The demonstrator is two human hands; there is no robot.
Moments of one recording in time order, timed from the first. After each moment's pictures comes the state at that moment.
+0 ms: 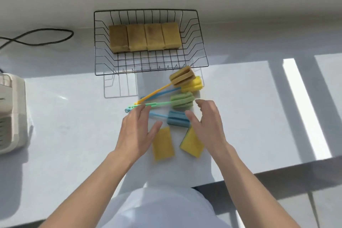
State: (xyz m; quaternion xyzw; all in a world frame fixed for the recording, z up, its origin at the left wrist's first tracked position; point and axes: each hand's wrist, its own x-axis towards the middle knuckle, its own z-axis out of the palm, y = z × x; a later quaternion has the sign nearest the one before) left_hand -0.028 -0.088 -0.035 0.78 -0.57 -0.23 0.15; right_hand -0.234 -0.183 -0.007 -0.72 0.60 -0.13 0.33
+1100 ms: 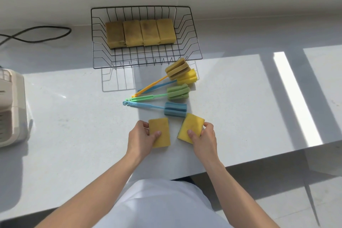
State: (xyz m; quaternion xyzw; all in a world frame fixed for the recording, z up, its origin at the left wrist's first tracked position) left_hand -0.064 -0.050 -0.074 0.82 -0.29 -0.43 0.25; right_hand -0.269 -0.106 -0.053 -0.51 0.73 -0.12 0.44
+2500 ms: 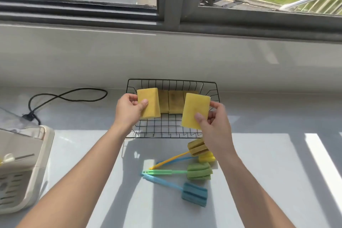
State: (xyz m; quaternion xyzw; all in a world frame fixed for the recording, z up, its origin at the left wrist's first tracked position) left_hand 0.136 -0.278 0.009 0.78 -0.22 -0.30 0.51; right_hand -0.118 -0.329 0.058 -0.62 0.53 -0.32 0.48
